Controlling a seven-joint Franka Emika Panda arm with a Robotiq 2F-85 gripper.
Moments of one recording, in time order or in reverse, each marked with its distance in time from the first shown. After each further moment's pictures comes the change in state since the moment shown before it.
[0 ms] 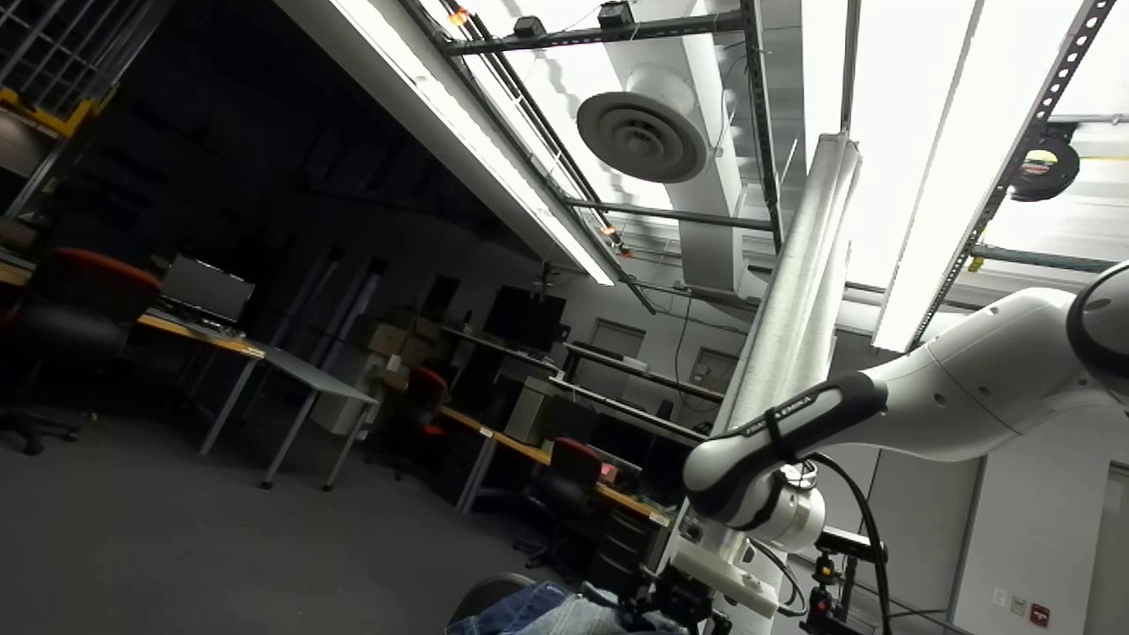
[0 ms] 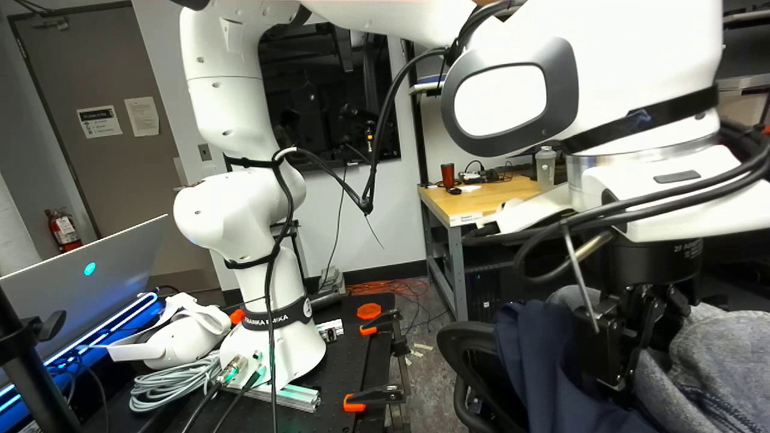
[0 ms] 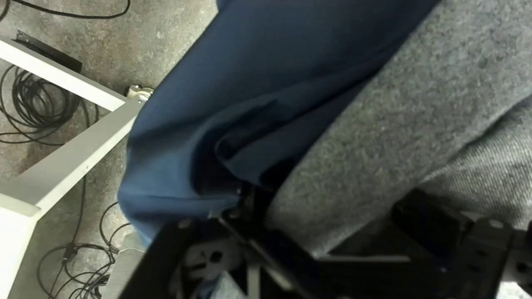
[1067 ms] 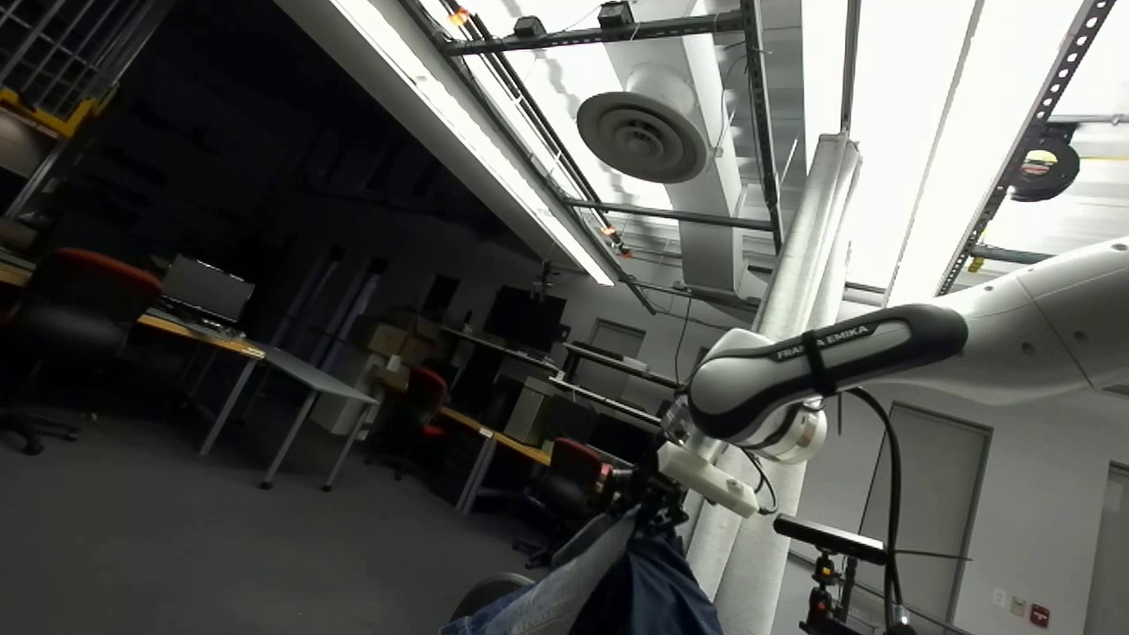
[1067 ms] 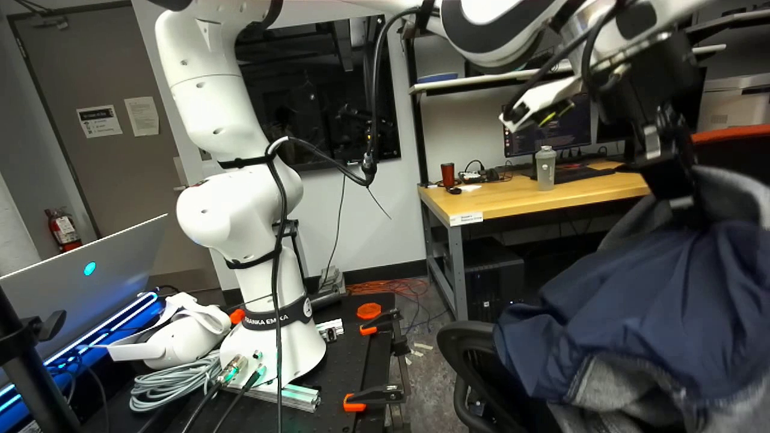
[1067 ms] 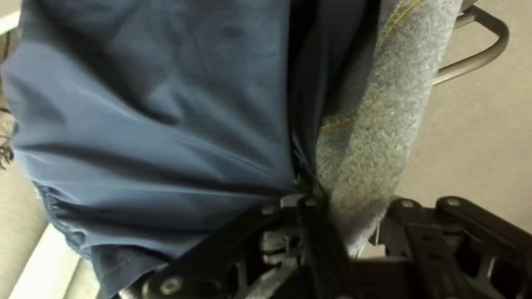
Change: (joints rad) arm 0.084 -0.200 0.105 0.029 -0.170 0.040 0.008
